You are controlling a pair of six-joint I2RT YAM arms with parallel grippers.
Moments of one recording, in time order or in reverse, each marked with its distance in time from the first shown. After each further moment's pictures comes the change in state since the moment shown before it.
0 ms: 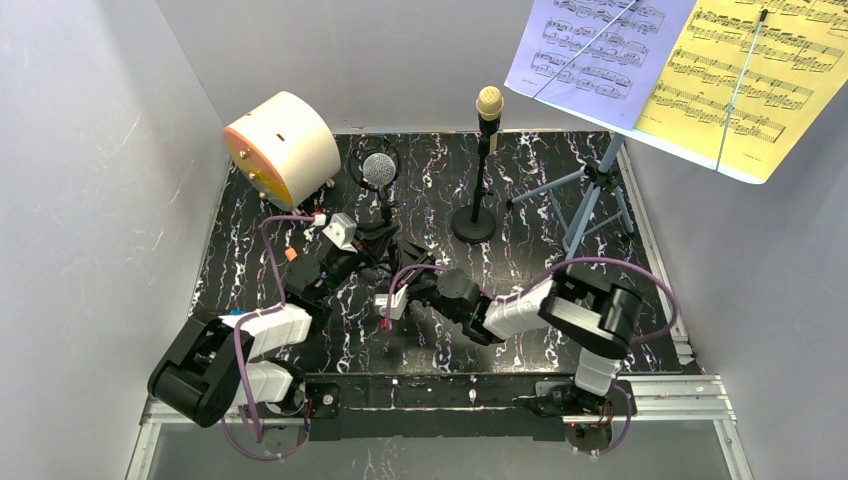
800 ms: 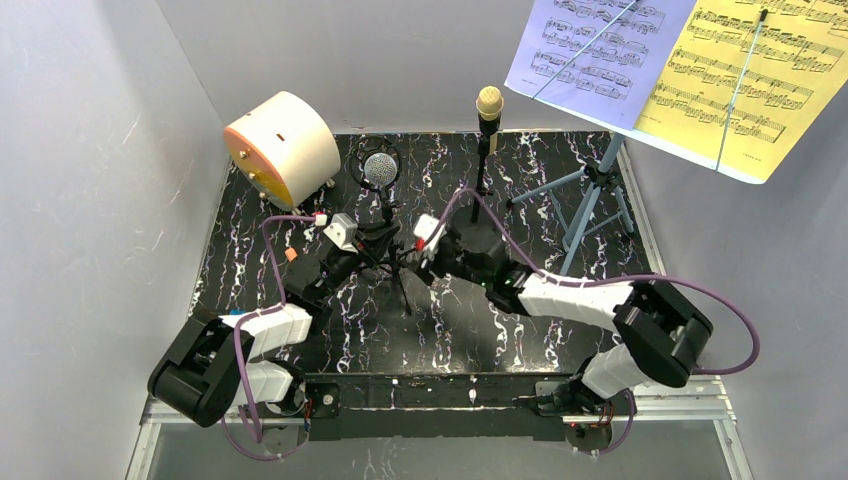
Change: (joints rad) left arm -0.002 0.003 0.003 -0.002 0.005 0.006; right arm -0.161 -0.277 0.072 -0.498 -0.290 1.015
